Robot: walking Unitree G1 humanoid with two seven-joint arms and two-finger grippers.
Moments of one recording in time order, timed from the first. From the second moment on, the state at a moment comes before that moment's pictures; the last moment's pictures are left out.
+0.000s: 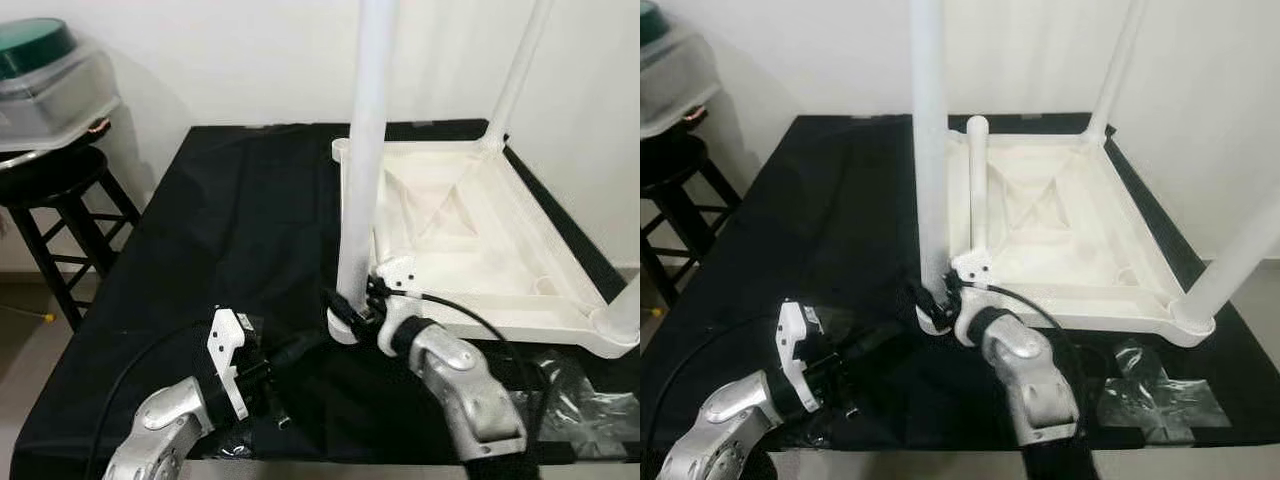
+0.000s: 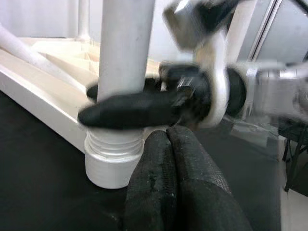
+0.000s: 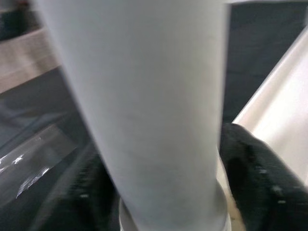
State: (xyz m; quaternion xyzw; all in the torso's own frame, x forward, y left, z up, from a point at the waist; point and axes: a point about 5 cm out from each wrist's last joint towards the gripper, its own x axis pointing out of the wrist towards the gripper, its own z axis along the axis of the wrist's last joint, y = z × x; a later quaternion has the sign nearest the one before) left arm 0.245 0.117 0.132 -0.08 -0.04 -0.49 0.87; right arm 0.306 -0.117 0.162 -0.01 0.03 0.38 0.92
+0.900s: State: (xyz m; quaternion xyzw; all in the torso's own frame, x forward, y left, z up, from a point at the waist) left arm 0.247 0.114 0.129 -0.09 -0.04 -0.49 0.87; right arm 0.328 -0.133 0.183 -0.07 0.03 0.57 0.82
